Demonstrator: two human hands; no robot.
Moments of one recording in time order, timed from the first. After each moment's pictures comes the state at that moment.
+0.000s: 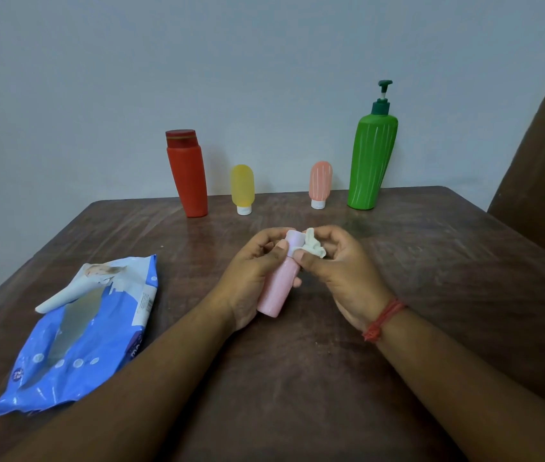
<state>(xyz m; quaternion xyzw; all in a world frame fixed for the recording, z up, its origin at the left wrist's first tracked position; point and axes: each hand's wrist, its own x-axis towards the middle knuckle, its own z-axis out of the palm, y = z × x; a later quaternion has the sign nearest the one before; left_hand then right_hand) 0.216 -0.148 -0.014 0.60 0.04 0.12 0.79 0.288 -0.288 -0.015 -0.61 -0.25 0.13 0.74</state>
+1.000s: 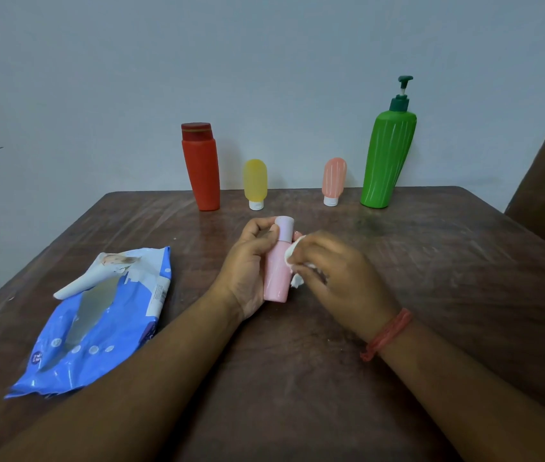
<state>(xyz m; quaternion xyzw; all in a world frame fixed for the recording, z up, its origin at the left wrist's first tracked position) 0.216 -0.140 -0.010 0.49 0.06 0.16 0.86 0.282 -0.288 -0.014 -0.71 -0.56 -0.24 0.35</state>
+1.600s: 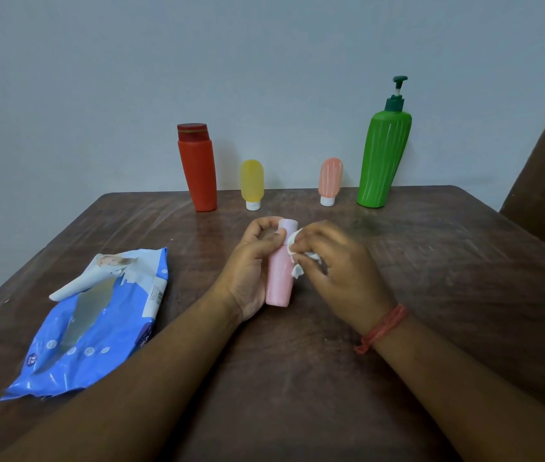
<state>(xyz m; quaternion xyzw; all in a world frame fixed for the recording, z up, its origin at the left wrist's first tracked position) 0.218 -0.142 -0.013 0.49 0.03 0.15 0.86 0.284 -0.287 -0.011 -0.72 -0.52 -0.25 0.39</state>
